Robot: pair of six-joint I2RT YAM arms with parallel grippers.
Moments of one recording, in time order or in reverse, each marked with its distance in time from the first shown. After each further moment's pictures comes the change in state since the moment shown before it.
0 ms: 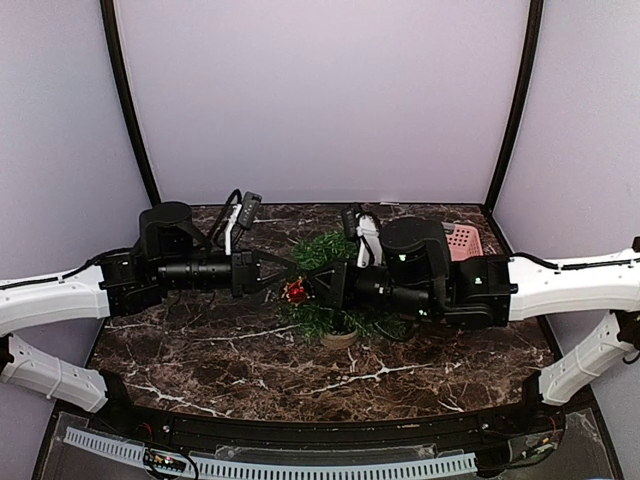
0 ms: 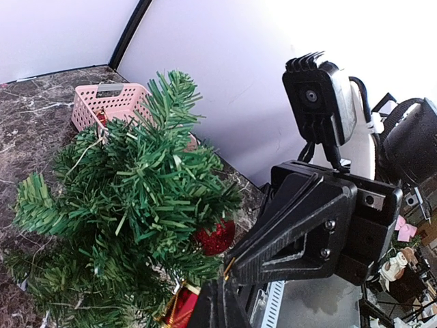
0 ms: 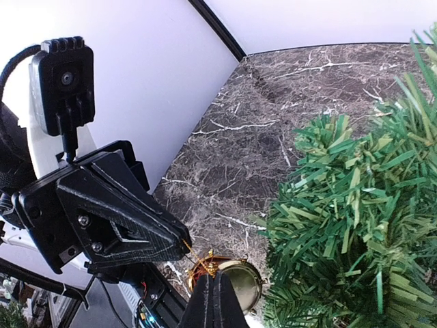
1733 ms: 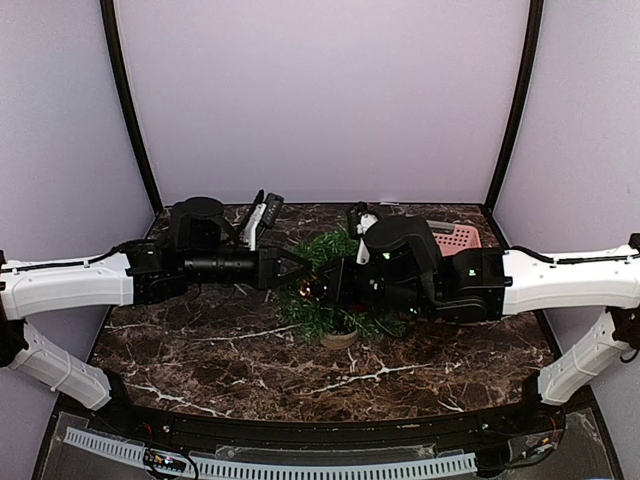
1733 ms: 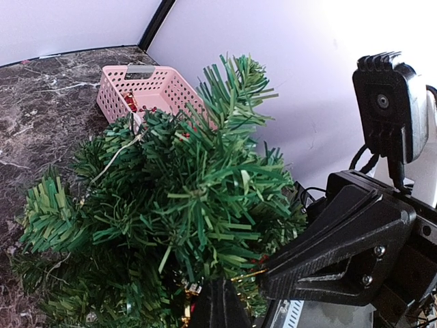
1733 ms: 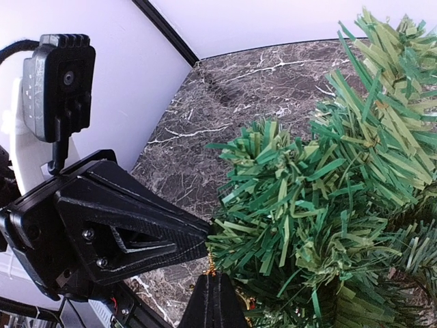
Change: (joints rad) left arm 0.000 0.161 0.102 -0.047 -0.082 -0.001; right arm -0.002 0.035 0.071 -0.153 0.145 0.050
